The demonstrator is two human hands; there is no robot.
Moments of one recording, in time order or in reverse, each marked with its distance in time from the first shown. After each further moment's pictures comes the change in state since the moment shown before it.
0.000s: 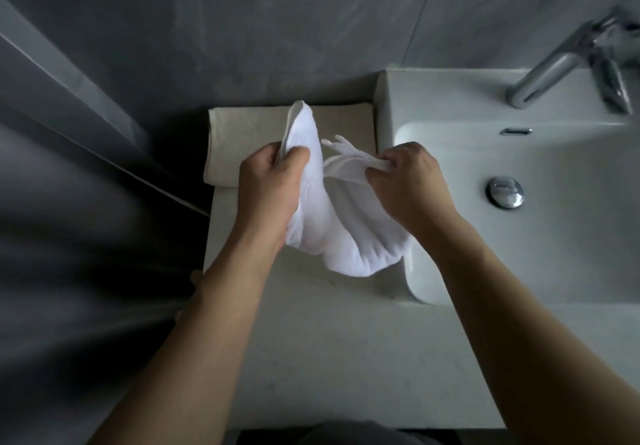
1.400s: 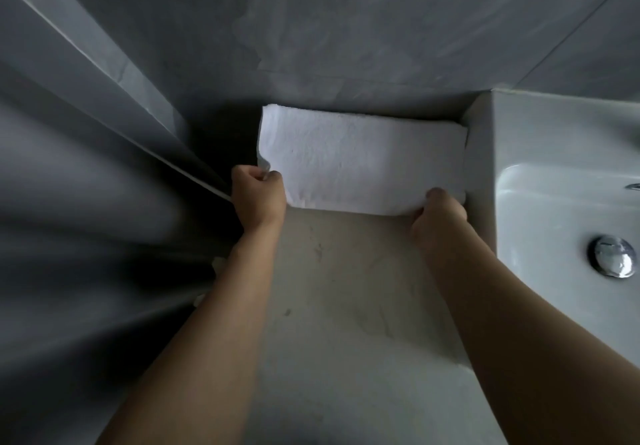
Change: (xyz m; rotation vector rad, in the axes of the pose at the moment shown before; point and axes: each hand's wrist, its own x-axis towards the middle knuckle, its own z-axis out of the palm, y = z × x) left_hand 0.173 -0.109 -0.073 0.276 0.420 -0.197; right_hand 0.092 -0.001 0.142 0.925 0.147 1.169
